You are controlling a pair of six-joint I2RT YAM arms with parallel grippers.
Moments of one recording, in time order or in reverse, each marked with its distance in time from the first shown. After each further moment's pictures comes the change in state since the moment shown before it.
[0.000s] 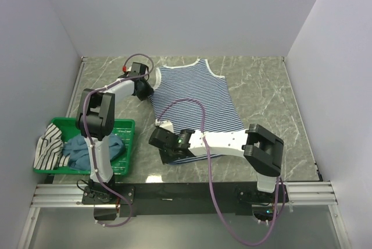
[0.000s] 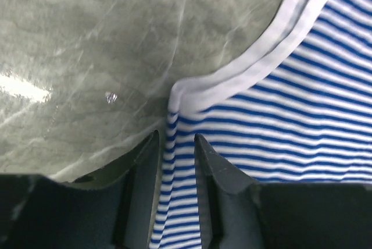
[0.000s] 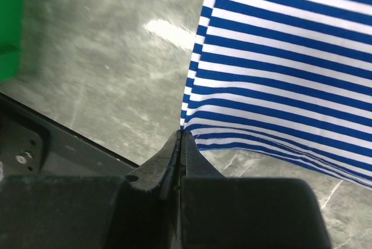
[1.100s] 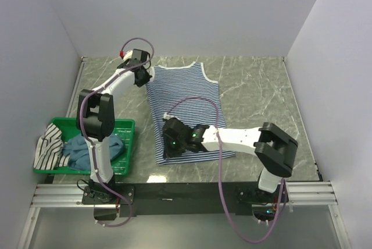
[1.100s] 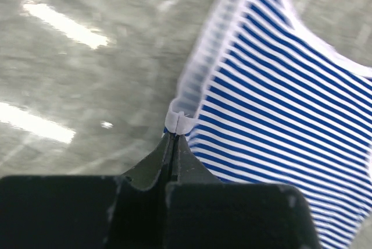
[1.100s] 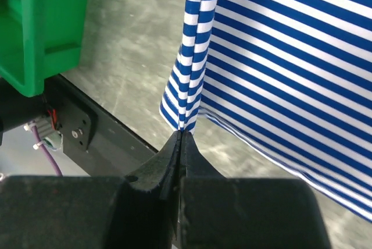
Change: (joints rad) left arm -0.011 -0.008 0.201 -0.122 -0.181 0.020; right arm -0.103 -0.099 -0.161 0.231 -0.249 -0.007
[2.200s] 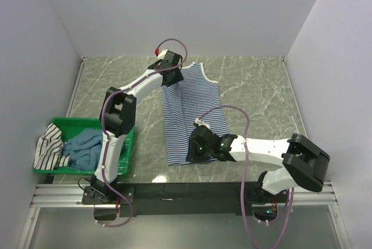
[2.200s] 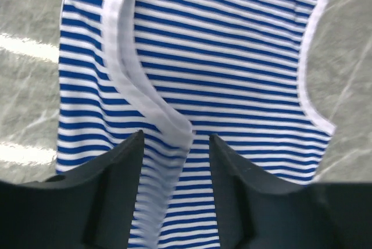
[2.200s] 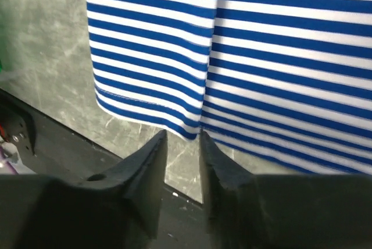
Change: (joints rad) left arm -0.241 0.209 0.271 0.003 0.019 0.012; right arm -0.107 -0.307 -0.428 0.088 0.078 0.104
